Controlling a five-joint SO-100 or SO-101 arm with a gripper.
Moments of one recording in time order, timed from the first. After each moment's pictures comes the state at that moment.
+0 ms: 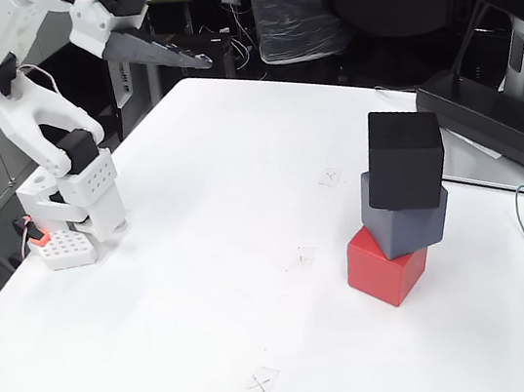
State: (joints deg) arm 8.6 154.2 113.5 60.7 -22.1
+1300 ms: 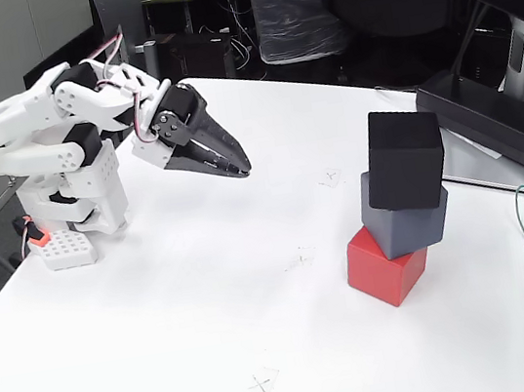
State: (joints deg) arm -10.8 187.7 173.7 43.3 5.3
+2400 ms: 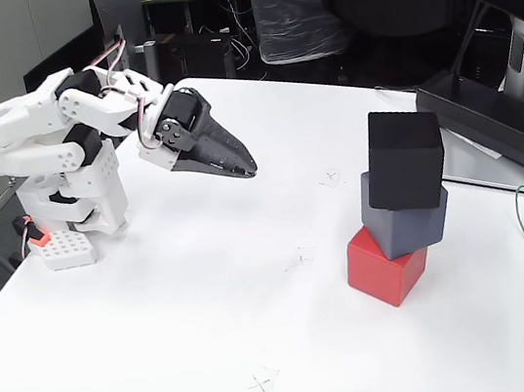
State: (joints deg) arm -11.2 187.8 176.0 39.1 9.4
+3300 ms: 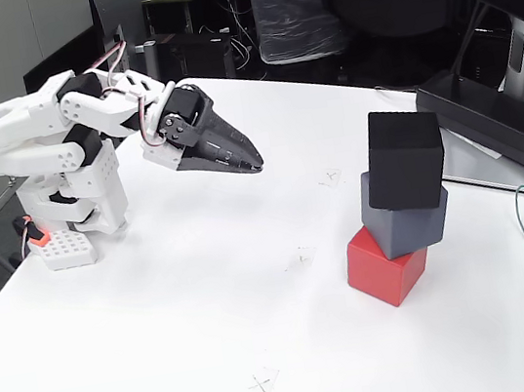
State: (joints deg) arm -11.2 187.7 177.3 34.1 5.1
